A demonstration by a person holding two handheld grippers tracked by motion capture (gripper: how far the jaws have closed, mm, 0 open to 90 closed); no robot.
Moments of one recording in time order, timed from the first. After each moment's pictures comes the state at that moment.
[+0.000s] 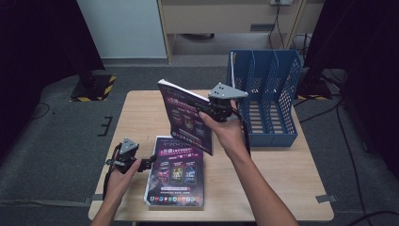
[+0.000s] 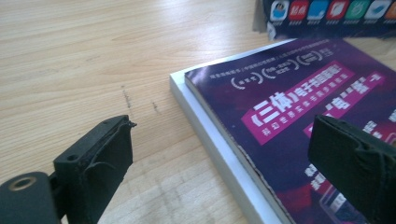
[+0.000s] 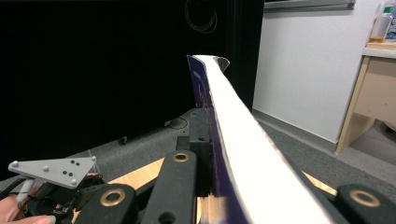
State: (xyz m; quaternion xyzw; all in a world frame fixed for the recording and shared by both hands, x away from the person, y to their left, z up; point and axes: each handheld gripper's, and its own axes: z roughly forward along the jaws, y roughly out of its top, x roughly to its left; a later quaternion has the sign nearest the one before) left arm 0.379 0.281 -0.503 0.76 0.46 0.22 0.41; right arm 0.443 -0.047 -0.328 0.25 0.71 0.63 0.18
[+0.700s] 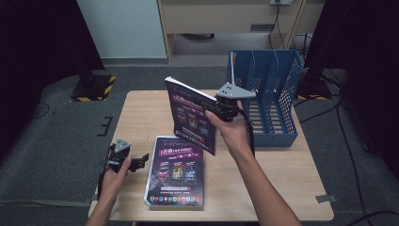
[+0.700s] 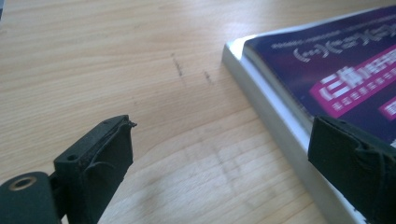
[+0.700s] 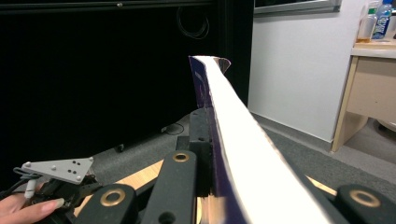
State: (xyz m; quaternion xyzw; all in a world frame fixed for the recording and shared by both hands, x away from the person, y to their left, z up) left arm 0.384 0.307 -0.515 0.75 0.50 0.23 0.37; right arm 0.444 -0.064 -0.330 0.26 0.70 0.64 0.18
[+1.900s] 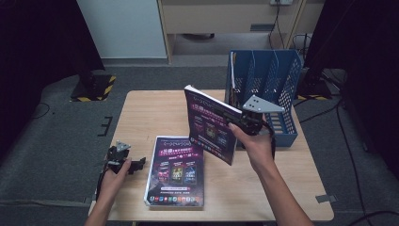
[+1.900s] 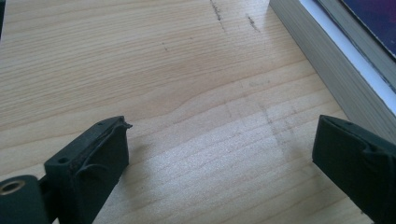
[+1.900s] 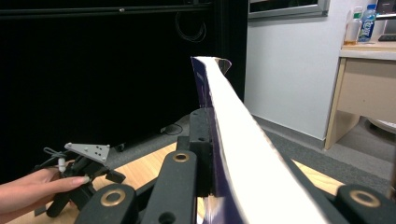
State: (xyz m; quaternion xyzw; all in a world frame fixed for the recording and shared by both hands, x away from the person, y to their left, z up) left arm 0.388 0.314 -0.532 0.76 0.54 0.22 0.30; right arm 0.407 -0.125 -0.338 0.26 0.69 0.65 0.18
